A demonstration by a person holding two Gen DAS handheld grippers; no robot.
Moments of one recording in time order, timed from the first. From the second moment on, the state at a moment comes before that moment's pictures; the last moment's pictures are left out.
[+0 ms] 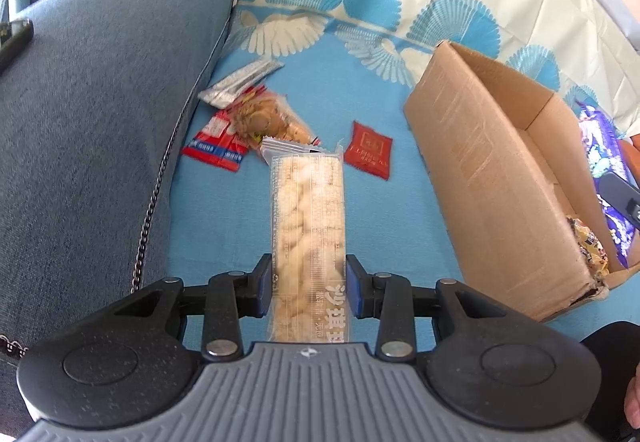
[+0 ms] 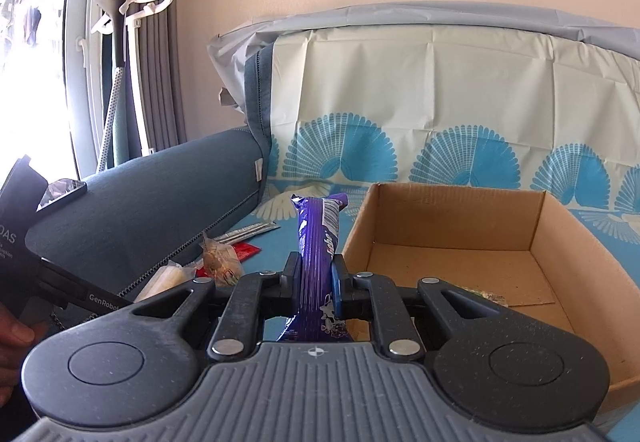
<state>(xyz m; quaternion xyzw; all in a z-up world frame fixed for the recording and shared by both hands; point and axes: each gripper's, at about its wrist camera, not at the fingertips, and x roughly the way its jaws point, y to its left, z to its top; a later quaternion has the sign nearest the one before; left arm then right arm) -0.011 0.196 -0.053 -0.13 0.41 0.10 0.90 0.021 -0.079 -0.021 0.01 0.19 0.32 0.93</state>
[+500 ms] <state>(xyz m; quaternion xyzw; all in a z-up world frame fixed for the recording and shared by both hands) -0.021 0.164 -0.031 -0.07 0.35 0.12 0.93 0.055 -0.127 -0.026 0.14 0.21 0.25 0.93</state>
